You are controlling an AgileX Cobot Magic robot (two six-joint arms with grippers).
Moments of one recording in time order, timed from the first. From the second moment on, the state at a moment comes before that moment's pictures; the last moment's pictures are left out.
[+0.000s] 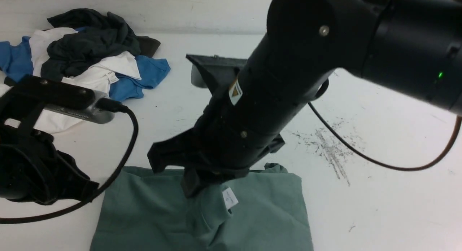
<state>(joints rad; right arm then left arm) 0.89 1.73 -1.70 0.32 1.25 0.32 -0.19 1.03 -0.89 -0.16 0.97 0.16</state>
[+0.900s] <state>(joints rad) 0.32 1.45 -1.57 0.04 1.27 0.25 -0.09 1.09 -0.93 -0.12 0.98 0.09</state>
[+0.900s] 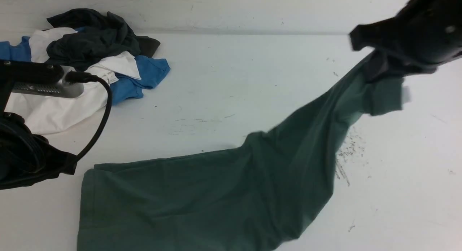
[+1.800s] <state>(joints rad) -0.03 1.44 -1.47 0.28 1.27 -0.01 -0.09 1.09 -0.93 -0.16 0.97 0.09</state>
